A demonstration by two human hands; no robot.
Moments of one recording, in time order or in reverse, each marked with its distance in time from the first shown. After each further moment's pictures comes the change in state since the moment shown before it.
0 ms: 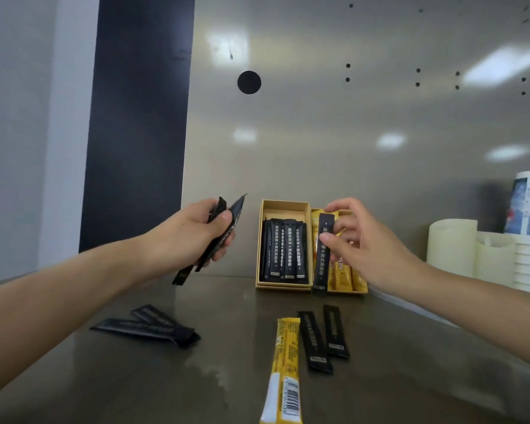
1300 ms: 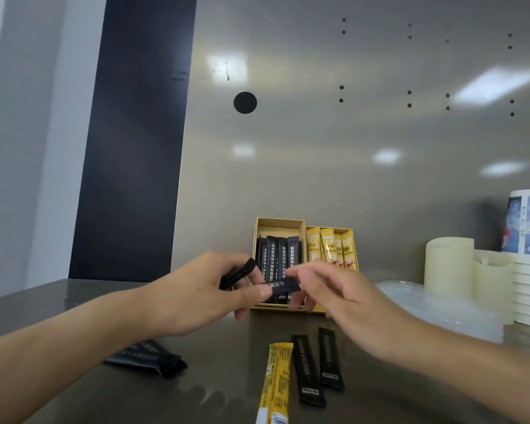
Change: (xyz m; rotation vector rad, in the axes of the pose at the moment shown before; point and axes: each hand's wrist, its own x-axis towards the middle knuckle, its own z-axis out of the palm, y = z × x) left_hand -0.019 0.004 0.024 0.162 -0.280 0.128; right_hand -0.037 -0.023 0.014 0.088 -0.250 -0.016
